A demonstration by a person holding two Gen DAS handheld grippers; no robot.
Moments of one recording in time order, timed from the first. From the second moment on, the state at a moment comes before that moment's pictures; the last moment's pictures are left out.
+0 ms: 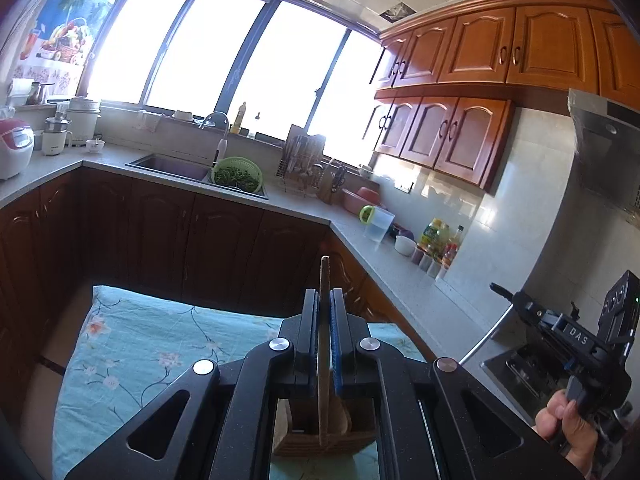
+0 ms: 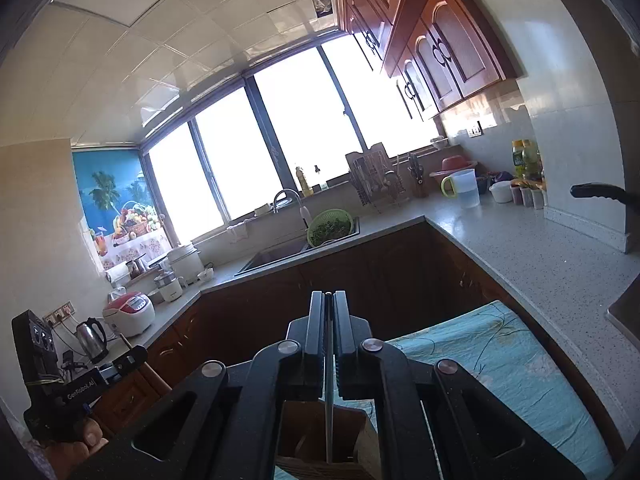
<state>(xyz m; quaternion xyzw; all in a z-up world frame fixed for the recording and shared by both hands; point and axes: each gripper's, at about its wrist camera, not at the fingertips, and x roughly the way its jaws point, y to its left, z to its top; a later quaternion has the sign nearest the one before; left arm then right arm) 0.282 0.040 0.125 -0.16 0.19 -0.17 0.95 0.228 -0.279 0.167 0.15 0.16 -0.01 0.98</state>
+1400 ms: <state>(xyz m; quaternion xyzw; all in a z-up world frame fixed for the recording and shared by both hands) 0.286 0.012 0.045 -0.17 0.24 -0.10 0.95 0.209 -0.293 0.086 0.21 0.18 -0.01 0.96</state>
